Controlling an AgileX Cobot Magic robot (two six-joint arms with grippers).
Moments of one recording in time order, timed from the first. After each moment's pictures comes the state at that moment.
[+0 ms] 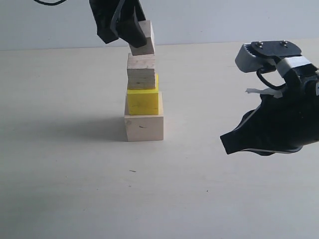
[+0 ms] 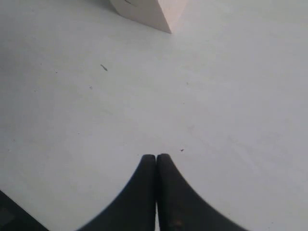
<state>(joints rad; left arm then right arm) -0.54 1.92 -1.90 -0.31 1.22 1.15 0.52 1.17 -0.68 0.42 0.69 -0.19</state>
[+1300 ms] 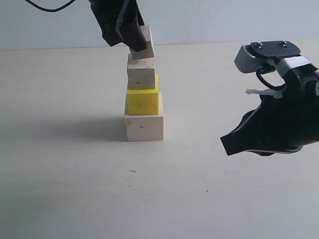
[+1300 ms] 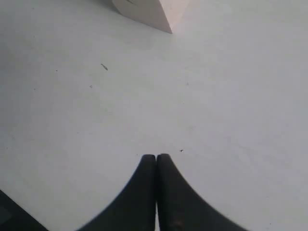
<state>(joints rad) -0.54 1.94 -1.90 -0.30 1.22 1.07 0.52 1.17 -0.68 0.42 0.69 -0.21</state>
